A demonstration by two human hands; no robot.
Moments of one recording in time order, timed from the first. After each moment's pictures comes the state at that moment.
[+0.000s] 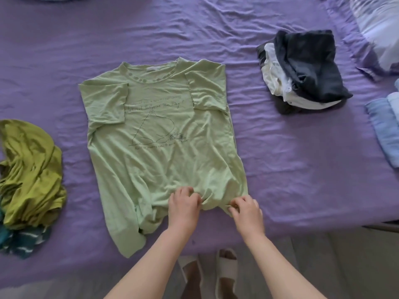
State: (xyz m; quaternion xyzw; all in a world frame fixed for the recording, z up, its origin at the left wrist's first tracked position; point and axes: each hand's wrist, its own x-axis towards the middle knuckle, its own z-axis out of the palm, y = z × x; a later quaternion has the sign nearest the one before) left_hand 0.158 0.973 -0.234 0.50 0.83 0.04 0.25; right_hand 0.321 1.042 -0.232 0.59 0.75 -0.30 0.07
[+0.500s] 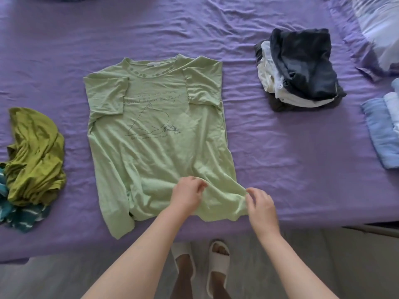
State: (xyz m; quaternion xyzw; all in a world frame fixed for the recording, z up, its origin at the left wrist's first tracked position) left_hand 0.190 1.006 -0.214 0.47 0.82 0.09 0.32; right_hand 0.390 1.064 -0.212 0.60 0.71 -0.36 -0.06
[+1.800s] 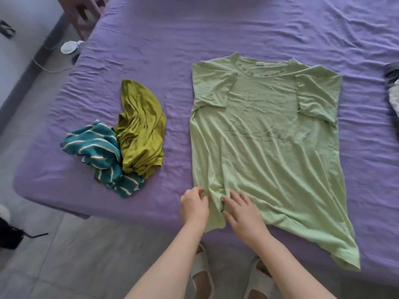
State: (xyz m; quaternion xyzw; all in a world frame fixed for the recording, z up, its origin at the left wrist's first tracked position) left_hand 0.034 0.839 -0.217 0.07 0.93 0.21 0.29; right_hand 0.155 0.928 -0.225 0.30 0.87 -0.32 0.20
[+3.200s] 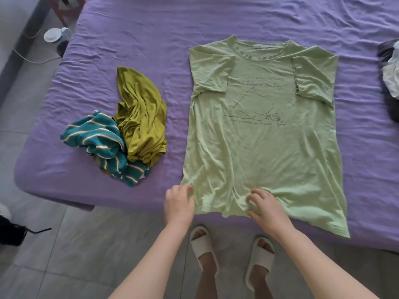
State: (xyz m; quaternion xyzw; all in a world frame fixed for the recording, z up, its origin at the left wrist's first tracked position) left_hand 0.019 0.761 -0.212 0.22 0.93 0.13 0.25; right_hand 0.205 0.926 -0.232 0.33 0.88 -0.26 0.20
